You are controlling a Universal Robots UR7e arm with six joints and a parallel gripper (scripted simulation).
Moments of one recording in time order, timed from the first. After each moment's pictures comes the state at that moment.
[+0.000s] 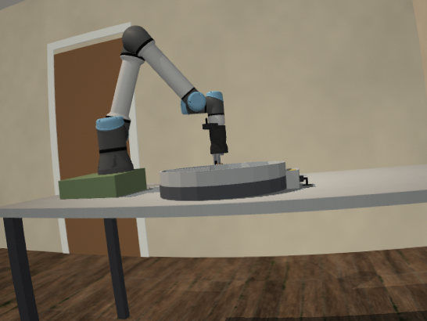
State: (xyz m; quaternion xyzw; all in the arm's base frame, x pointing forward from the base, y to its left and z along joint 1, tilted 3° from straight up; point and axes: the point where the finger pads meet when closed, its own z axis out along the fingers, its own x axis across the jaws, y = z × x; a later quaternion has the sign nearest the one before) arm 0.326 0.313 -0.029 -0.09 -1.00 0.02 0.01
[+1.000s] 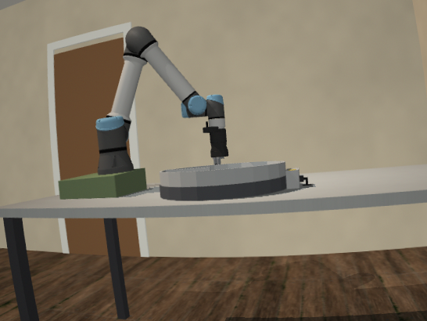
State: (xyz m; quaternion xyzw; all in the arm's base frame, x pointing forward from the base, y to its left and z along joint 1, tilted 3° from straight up) arm 0.326 0.313 -0.044 -0.09 -1.00 0.02 0.01
